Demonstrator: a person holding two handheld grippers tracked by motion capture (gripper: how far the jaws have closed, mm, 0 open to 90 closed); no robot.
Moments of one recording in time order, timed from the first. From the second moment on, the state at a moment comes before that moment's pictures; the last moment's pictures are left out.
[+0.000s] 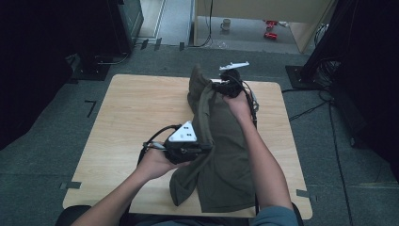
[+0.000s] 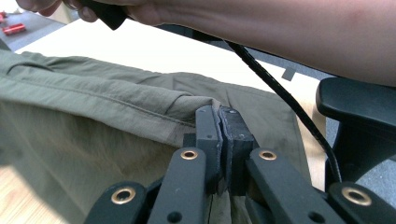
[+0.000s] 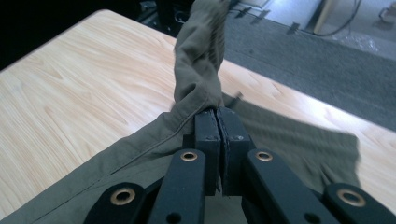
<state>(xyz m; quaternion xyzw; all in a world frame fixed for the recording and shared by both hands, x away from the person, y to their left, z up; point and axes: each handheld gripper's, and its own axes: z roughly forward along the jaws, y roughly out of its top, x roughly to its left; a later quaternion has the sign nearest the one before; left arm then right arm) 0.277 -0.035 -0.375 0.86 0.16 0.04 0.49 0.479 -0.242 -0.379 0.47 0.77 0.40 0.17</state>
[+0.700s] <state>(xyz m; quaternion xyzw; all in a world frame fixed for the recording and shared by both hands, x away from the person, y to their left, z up) 0.299 -0.106 -0.481 0.88 0.20 -0.03 0.43 0.487 -0.296 -0.471 0.53 0.79 0.27 0.16</state>
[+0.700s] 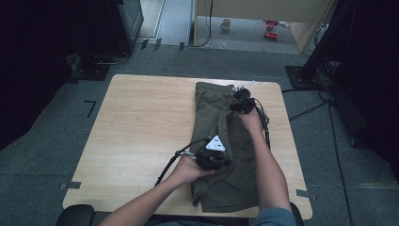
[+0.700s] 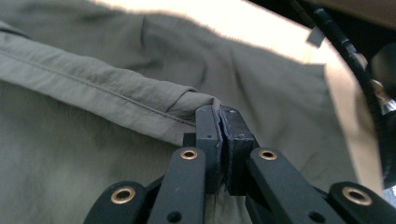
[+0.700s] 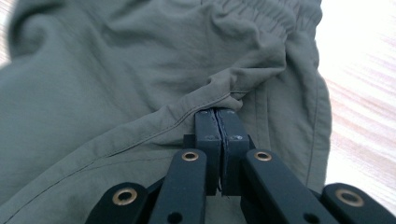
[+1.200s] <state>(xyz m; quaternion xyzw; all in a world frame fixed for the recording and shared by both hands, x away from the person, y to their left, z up) 0.313 -0.086 -0.507 0.91 0.19 -0.02 0.37 0.487 -0.290 -0.495 0.54 0.79 0.26 0.15</state>
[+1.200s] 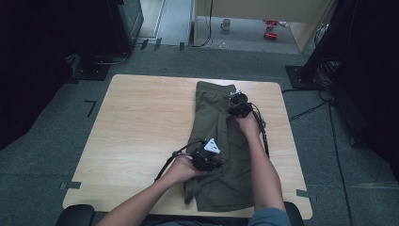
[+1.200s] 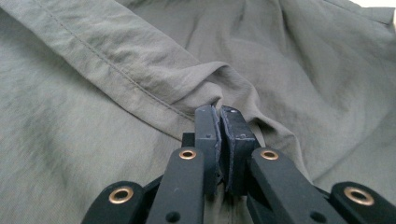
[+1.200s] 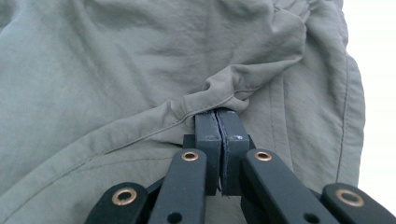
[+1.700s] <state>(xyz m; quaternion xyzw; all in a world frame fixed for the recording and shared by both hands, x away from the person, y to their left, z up) 0.363 0.014 -0.501 0.91 0.25 0.03 0.34 0.488 -0.254 -0.502 0.53 0.78 0.29 0.17</state>
